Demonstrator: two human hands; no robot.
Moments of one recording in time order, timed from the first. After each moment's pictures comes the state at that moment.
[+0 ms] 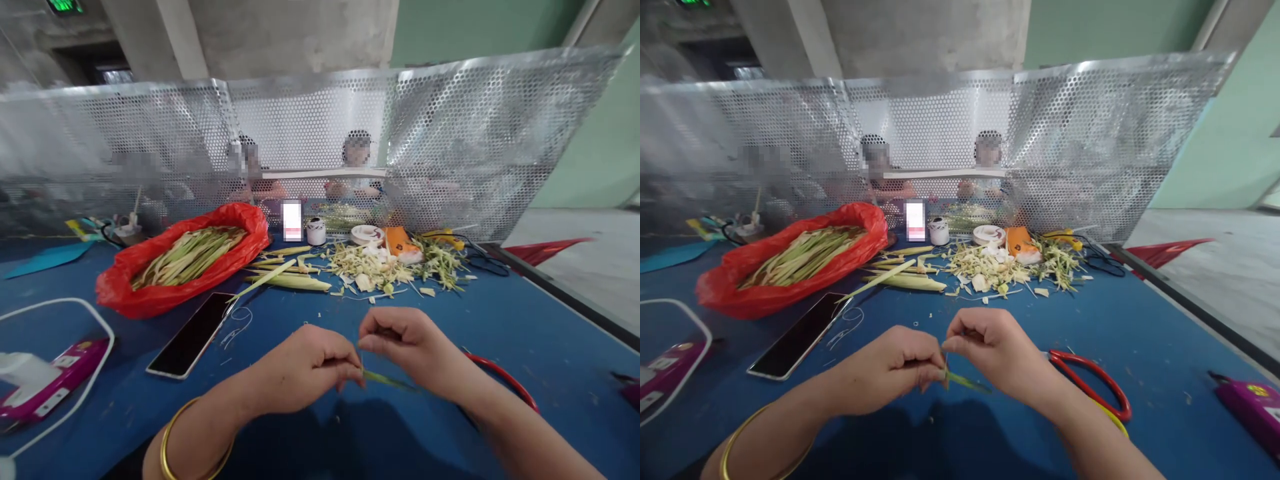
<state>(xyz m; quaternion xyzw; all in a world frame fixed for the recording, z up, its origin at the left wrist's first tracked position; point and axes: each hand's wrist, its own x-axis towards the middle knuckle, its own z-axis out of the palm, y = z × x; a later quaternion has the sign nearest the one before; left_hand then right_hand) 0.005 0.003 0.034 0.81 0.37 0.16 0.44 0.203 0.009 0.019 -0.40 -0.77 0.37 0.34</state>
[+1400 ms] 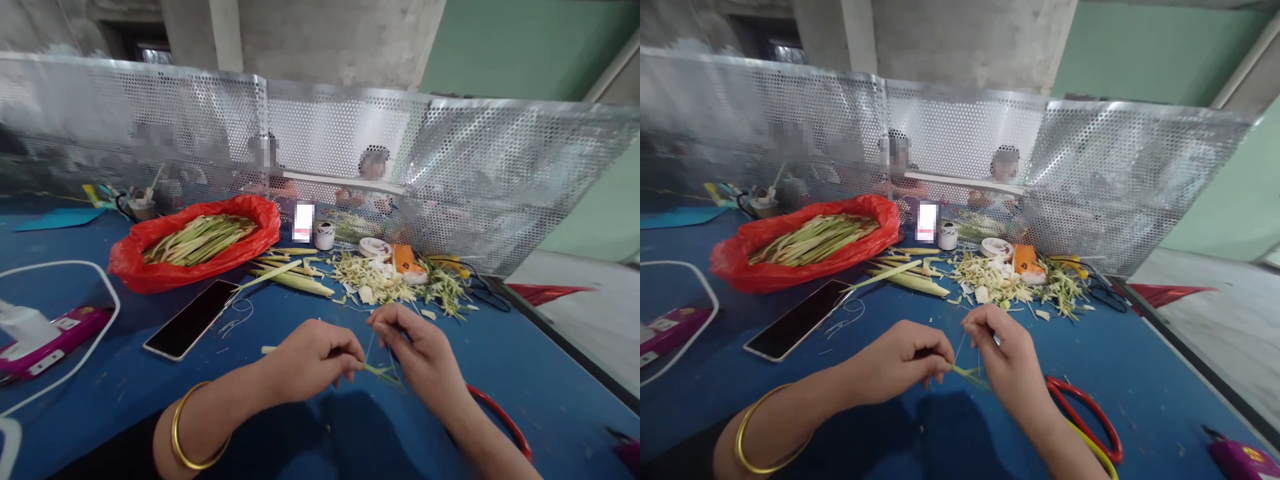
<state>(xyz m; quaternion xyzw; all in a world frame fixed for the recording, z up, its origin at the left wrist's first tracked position) 0.010 0.009 0.014 0.74 0.39 0.26 0.48 0.202 0.015 0.005 -0.42 -0.75 0.25 0.45</state>
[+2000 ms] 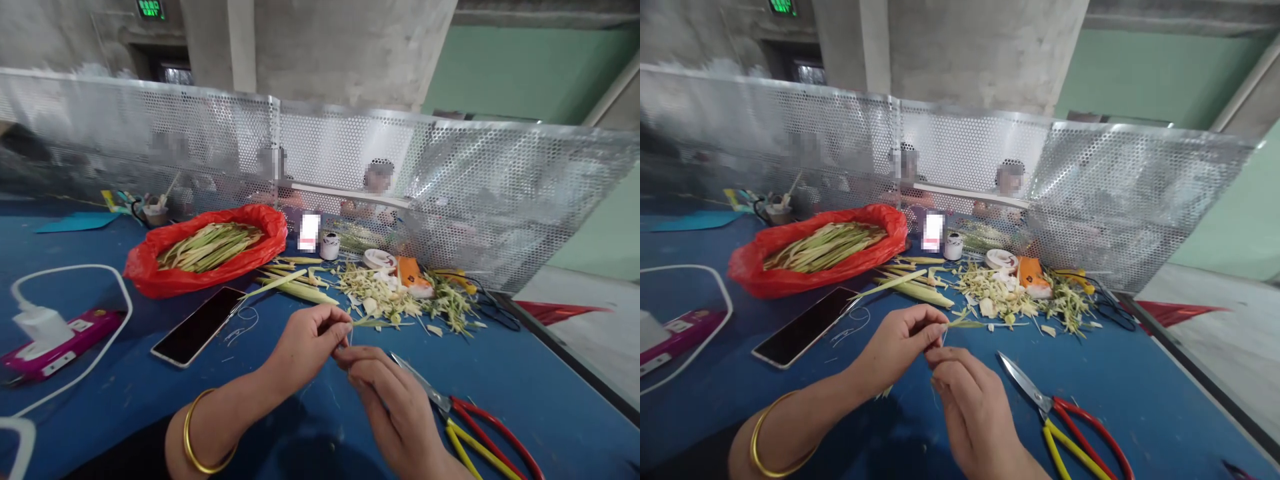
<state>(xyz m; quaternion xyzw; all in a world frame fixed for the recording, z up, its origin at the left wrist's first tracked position) 0.007 0.021 0.009 0.62 0.44 0.46 0.46 0.168 -0.013 -0.013 -0.26 -0.84 0.13 0.46</state>
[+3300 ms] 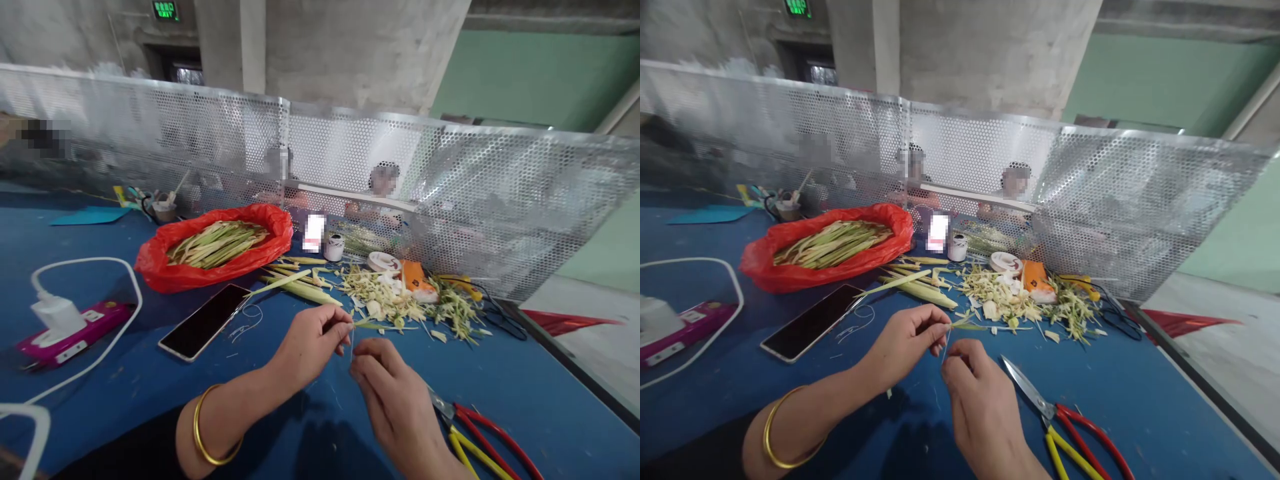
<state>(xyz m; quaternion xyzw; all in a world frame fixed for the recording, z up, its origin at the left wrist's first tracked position) 0.006 0.024 0.002 0.63 0.44 0.46 0.44 0.171 -0.008 -0.018 -0.36 -0.86 0.05 0.37</state>
